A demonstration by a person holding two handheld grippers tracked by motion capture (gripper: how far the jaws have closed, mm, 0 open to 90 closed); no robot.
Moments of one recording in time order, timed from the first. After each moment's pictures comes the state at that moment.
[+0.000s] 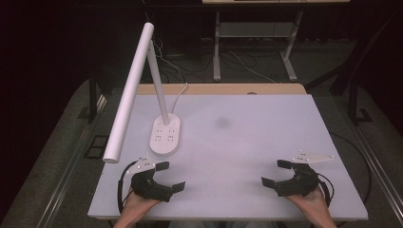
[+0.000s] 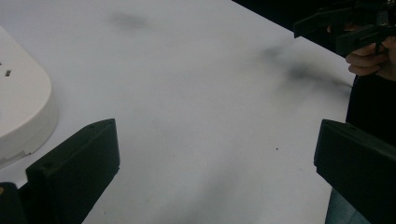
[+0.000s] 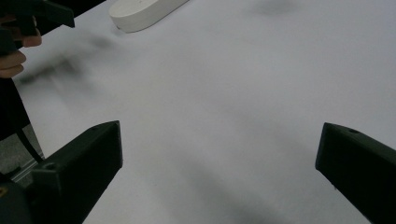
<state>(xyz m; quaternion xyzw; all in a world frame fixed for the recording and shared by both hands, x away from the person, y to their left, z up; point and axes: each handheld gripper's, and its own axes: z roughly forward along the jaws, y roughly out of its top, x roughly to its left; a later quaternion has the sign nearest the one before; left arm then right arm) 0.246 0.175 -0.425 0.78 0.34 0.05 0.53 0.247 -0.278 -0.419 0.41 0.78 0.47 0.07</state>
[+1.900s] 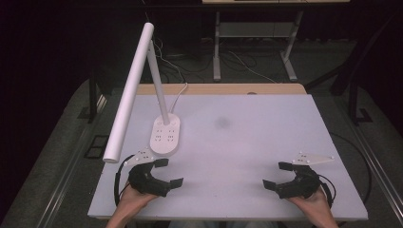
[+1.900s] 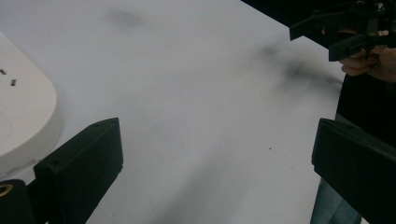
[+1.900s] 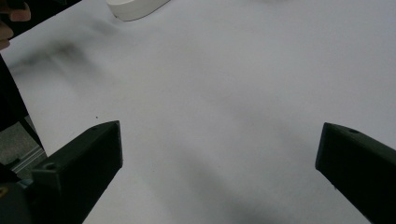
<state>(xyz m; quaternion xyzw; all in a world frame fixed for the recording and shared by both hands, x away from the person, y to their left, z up) 0.256 0.179 -0.408 0.79 0.34 0.03 0.51 0.244 -0.281 -0.421 0.41 0.79 0.45 0.06</state>
